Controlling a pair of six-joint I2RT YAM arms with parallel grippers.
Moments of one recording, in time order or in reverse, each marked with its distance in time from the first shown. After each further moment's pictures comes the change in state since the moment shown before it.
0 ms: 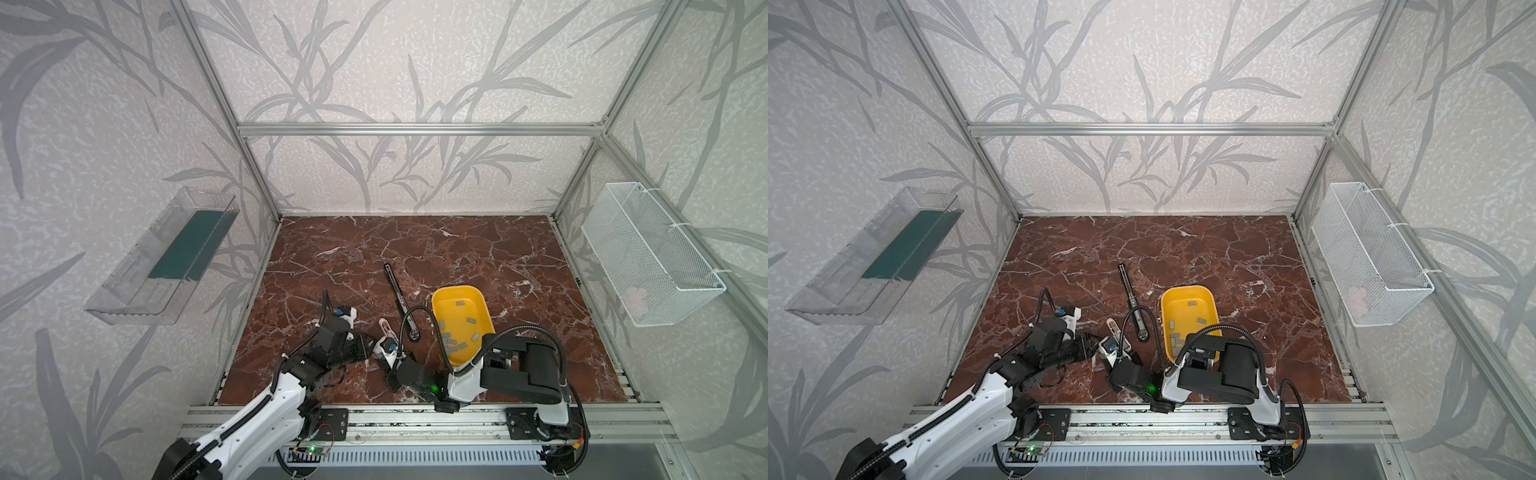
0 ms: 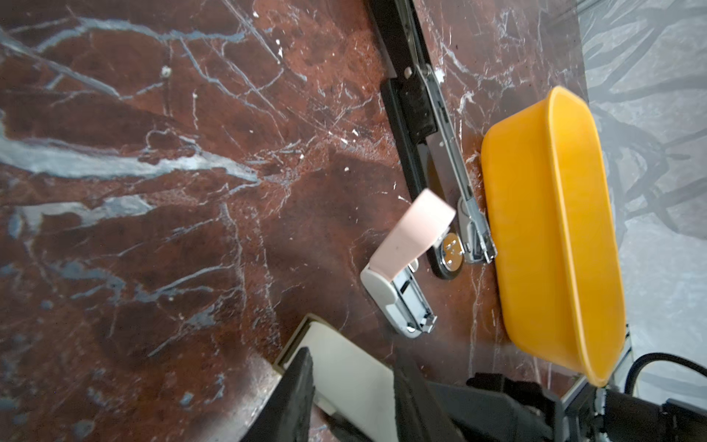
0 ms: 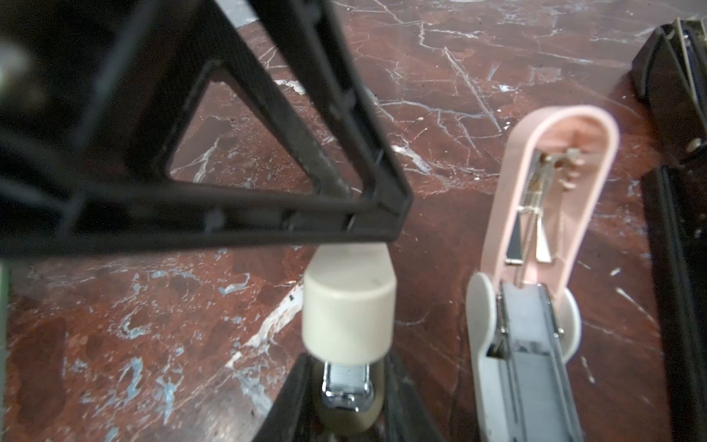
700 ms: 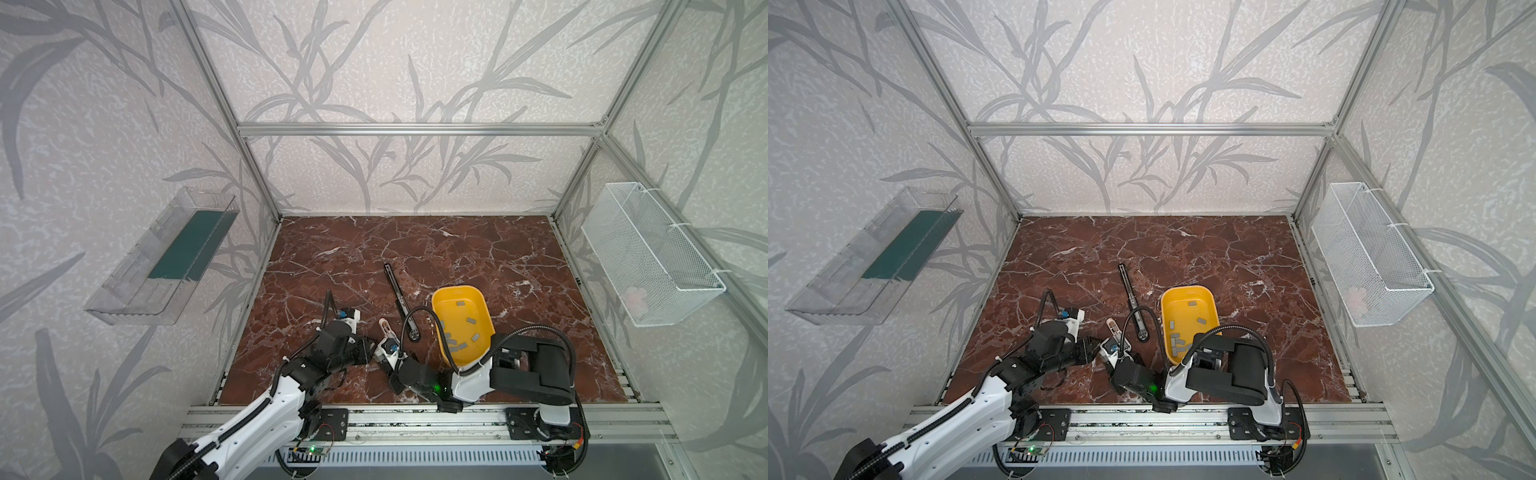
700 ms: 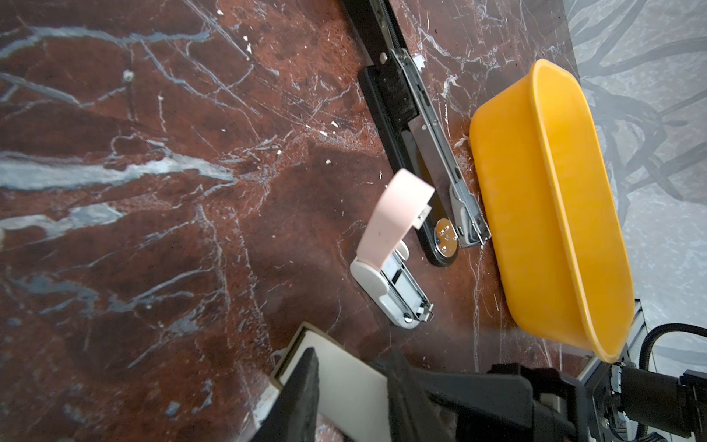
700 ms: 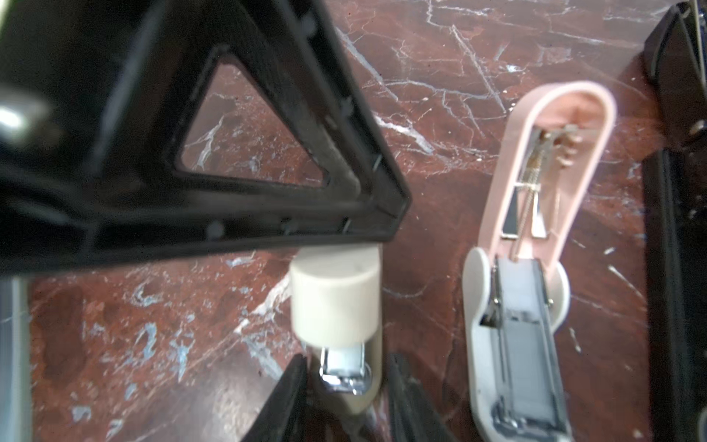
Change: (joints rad) left arm -0.035 -0.016 -0.011 0.022 -0.011 0.064; right arm 0.000 -0.080 -0.032 -0.094 -0.018 0.004
